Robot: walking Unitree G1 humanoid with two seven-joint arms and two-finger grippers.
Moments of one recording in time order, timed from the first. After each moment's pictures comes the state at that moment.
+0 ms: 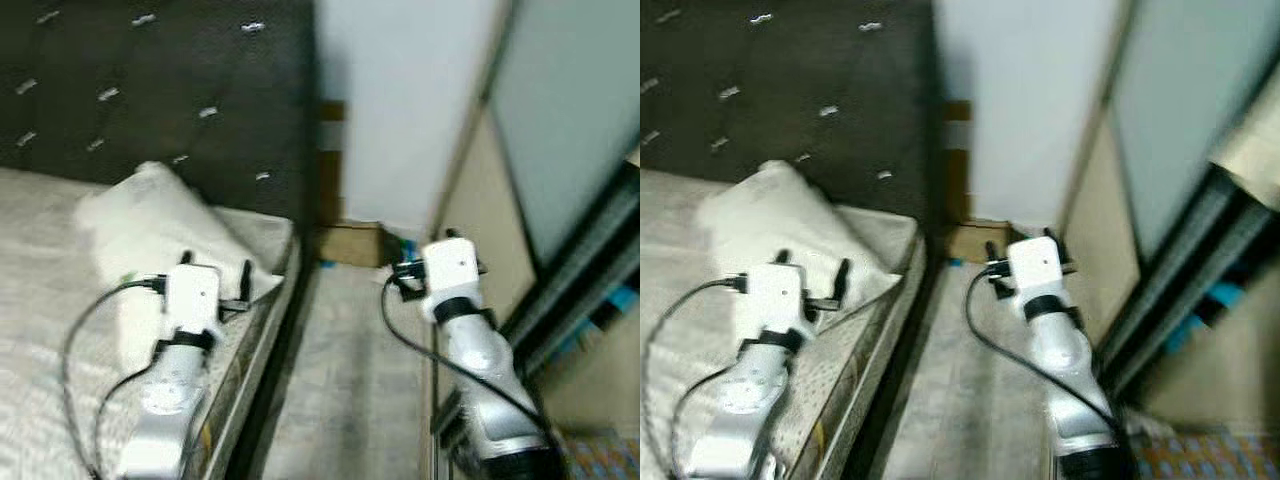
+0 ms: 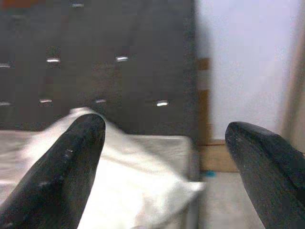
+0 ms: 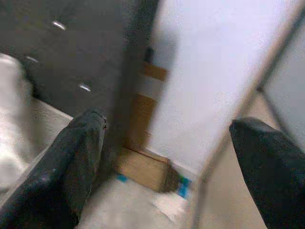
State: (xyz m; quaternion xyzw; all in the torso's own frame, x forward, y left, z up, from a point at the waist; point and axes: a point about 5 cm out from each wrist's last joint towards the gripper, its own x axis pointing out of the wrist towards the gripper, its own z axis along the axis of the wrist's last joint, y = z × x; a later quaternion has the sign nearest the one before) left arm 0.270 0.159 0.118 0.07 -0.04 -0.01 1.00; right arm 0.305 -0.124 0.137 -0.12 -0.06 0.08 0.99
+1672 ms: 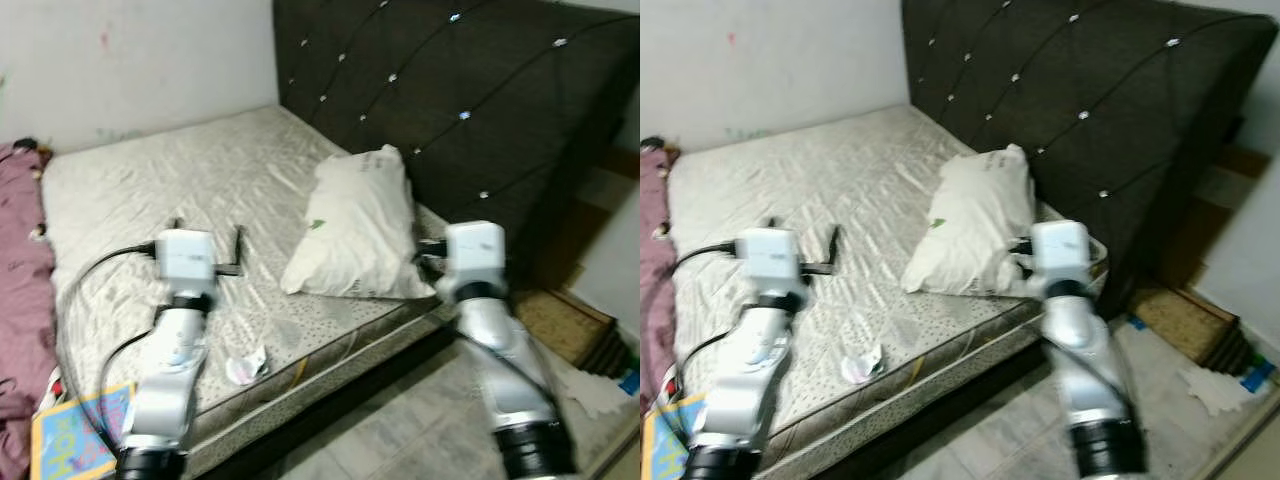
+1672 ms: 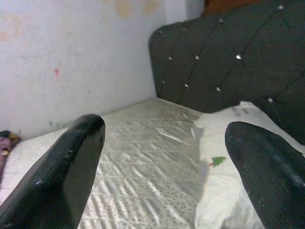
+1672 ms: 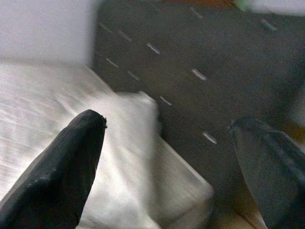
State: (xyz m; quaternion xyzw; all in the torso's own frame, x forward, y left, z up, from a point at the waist) left arm 0.301 0.153 0.141 0.07 -0.07 0.01 0.99; right arm 0.326 -0.179 0.134 -0.12 -0.02 -0.04 0.99
